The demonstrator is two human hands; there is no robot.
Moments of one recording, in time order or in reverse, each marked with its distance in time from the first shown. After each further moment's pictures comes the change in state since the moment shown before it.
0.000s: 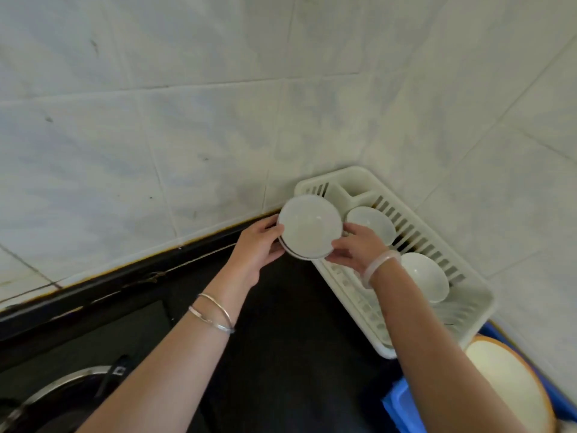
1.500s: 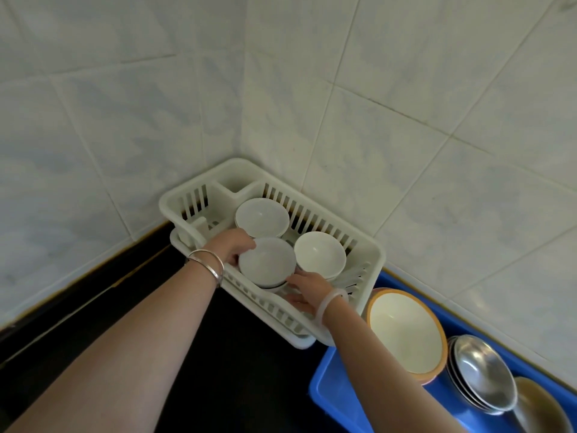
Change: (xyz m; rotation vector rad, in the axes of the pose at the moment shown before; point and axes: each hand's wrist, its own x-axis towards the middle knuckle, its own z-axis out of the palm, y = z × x) left_hand 0.097 -0.051 0.166 1.023 -0.381 -0.225; right_hand 0.003 0.095 -0.124 0.072 0.192 0.229
